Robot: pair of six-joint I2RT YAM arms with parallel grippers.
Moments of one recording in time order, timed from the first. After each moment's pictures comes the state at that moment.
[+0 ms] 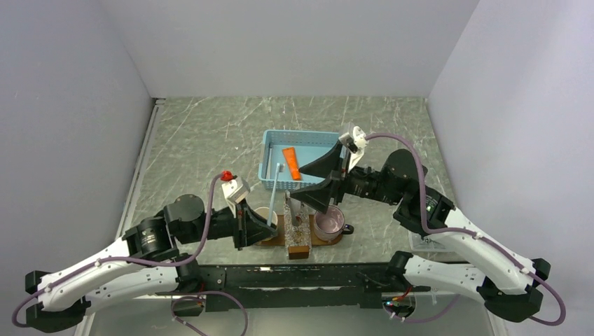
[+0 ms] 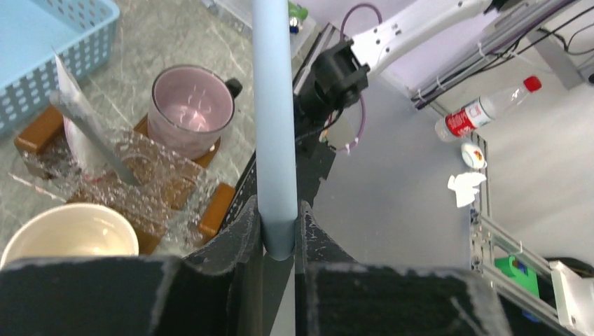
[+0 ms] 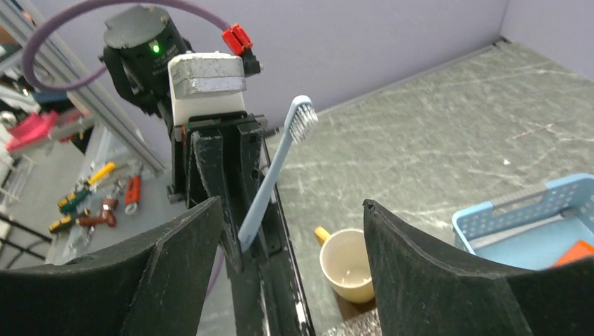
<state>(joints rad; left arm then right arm) -1.13 0.59 0.79 -0.35 0.18 -0.49 0.95 0.87 1.07 -0.11 -0.35 0.33</state>
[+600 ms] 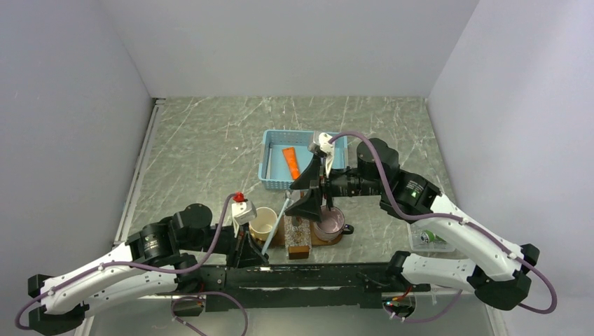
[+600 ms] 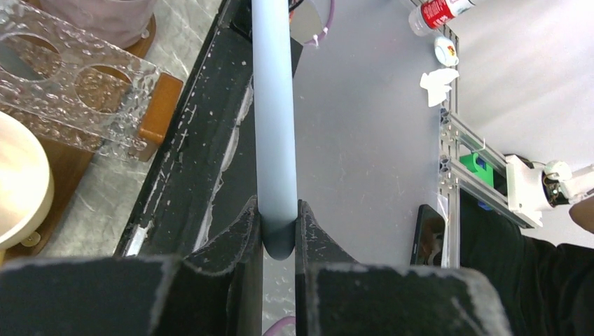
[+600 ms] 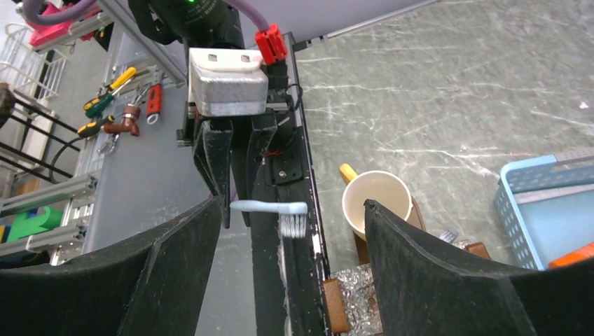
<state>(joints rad) -1.13 0.50 0.67 -0.53 0.42 -0.49 0.95 1.02 1.21 -0.41 -0.54 0.18</state>
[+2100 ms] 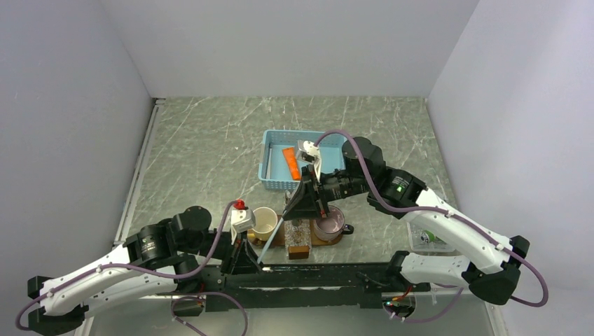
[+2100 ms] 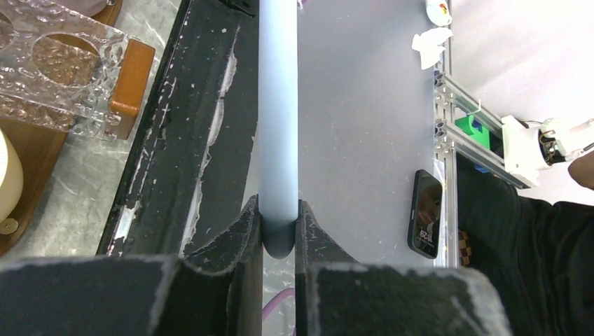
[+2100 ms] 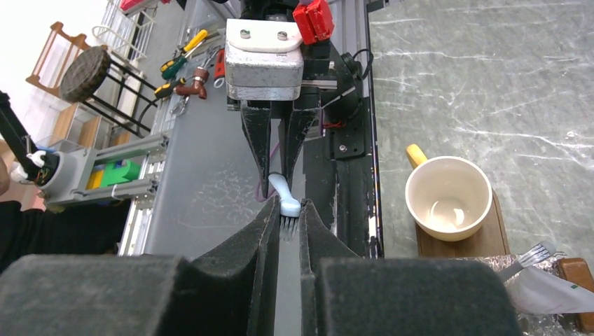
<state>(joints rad) -1.13 0.47 0.66 -0.59 0.51 -0.45 0.94 1.09 1.21 -0.42 -0.77 0.24</state>
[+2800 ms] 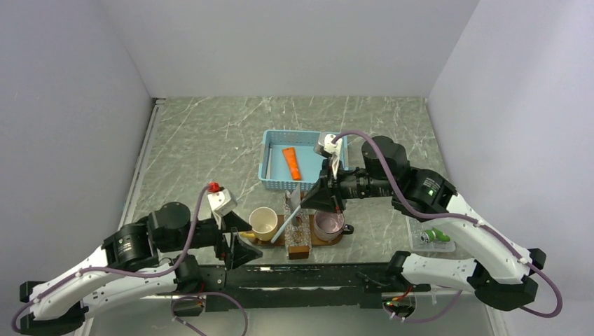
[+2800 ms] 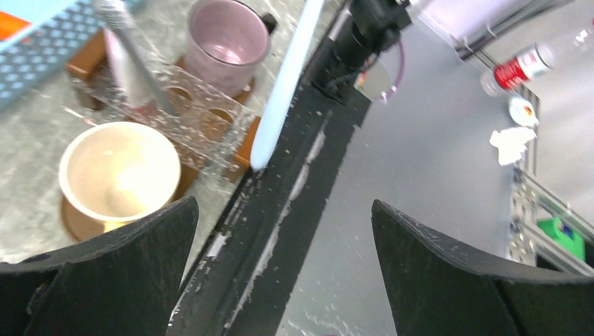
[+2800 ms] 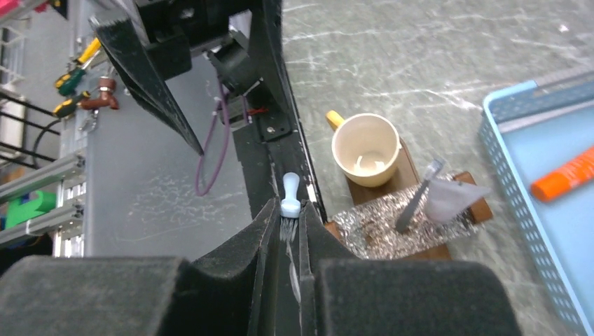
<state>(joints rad) -1.13 0.46 0.81 -0.68 0.20 -0.40 0.94 1.03 1.34 -0.70 -0.49 0.16</state>
